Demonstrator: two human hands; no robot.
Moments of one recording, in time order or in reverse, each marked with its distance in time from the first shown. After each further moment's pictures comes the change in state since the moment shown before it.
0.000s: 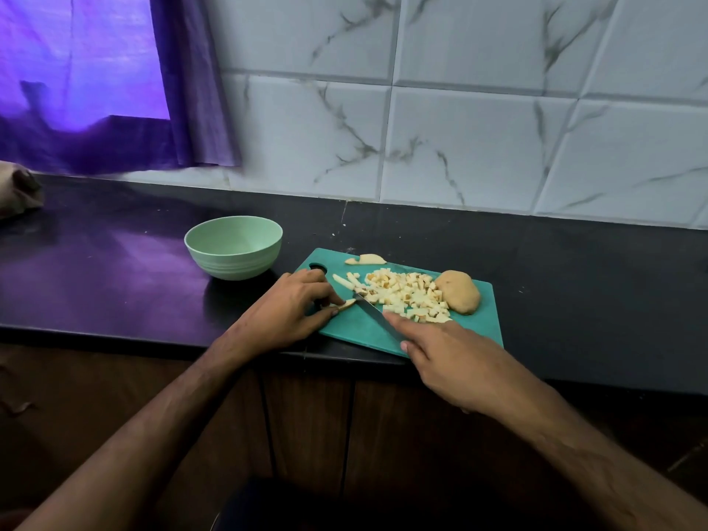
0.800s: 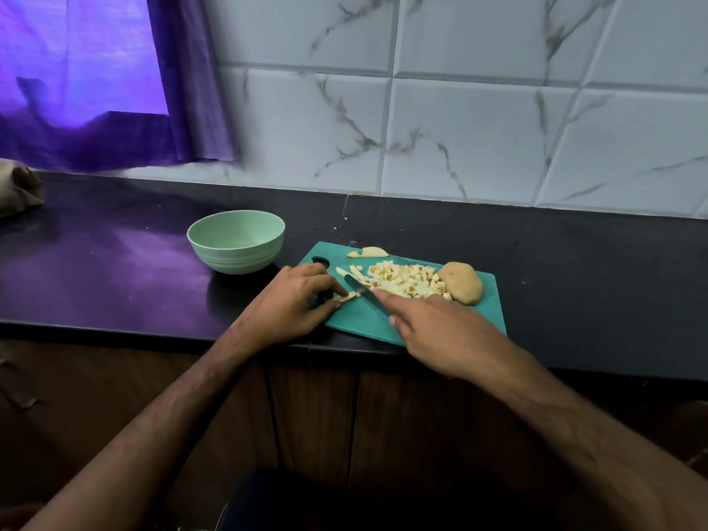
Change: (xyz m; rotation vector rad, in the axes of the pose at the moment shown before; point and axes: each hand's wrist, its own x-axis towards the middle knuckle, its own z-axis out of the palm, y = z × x) left_hand -0.001 0.003 -0.003 0.018 0.033 0.025; right_hand 0.023 -0.012 -0.005 -0.063 0.054 0.025
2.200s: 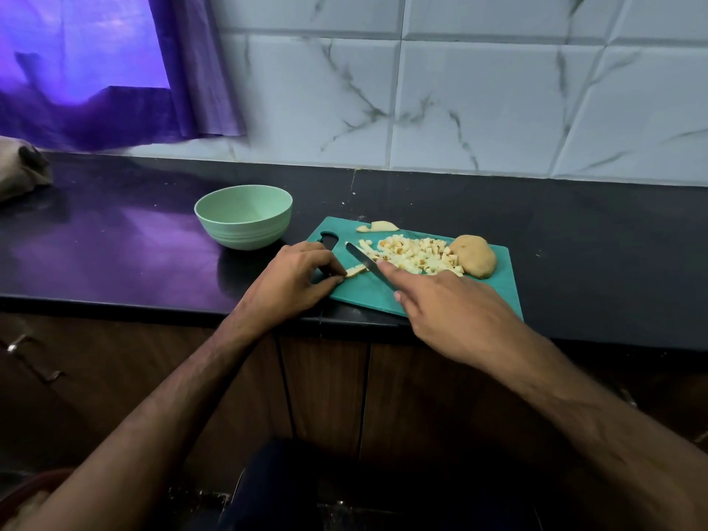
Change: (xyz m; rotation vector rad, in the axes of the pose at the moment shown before) left_hand -0.014 0.003 -0.002 -0.042 0.084 -0.077; right_hand -0.014 -0.013 0.000 -0.019 0.079 0.007
